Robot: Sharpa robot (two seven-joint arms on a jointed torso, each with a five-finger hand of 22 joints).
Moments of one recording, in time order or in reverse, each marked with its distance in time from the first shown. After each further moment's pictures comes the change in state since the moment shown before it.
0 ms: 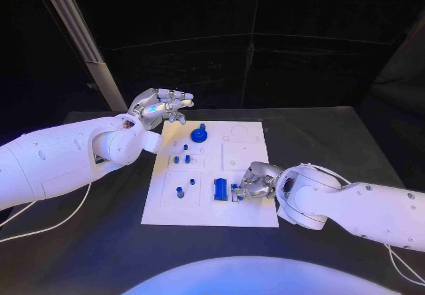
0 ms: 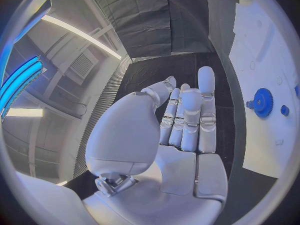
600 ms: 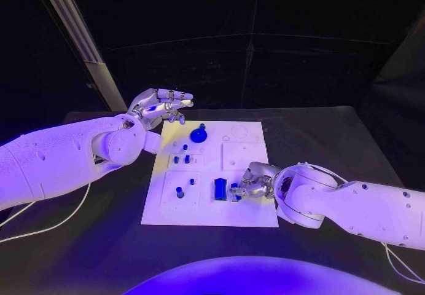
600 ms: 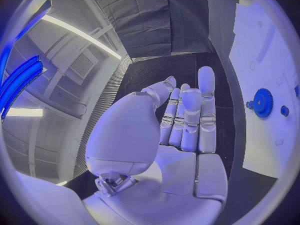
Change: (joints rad) left arm 0.000 -0.001 0.000 0.002 0.000 0.001 -0.001; left_hand 0.000 0.000 0.000 0.000 0.000 0.000 0.000 0.000 0.000 0.000 0.000 0.000 0.000 0.000 0.000 0.000 0.000 0.000 0.000 0.000 0.000 0.000; right arm 0.001 0.016 0.001 -0.013 -0.005 0.018 -0.027; right_hand -0.049 -0.002 -0.042 0.033 0.003 0.004 -0.004 0.005 0.008 0.000 0.000 -0.009 0.000 0.000 0.000 0.000 0.000 0.000 0.000 0.000 0.000 0.000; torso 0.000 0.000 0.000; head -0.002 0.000
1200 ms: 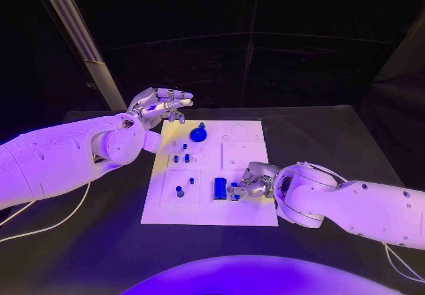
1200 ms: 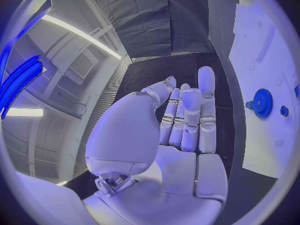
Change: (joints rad) left arm 0.000 0.000 0.000 0.000 0.000 0.002 -0.002; left_hand 0.000 0.000 0.000 0.000 0.000 -0.003 0.003 0.000 0.000 0.000 0.000 0.000 0.000 -0.004 -0.004 0.000 -0.001 0.000 0.000 0.000 0.000 0.000; right arm 0.000 -0.002 0.000 0.008 -0.014 0.007 -0.003; right_hand -0.063 -0.005 -0.151 0.080 0.039 0.005 0.001 0.000 0.013 0.004 -0.004 0.000 0.000 0.002 -0.002 0.004 0.000 0.000 0.005 0.003 0.001 0.012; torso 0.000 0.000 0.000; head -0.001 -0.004
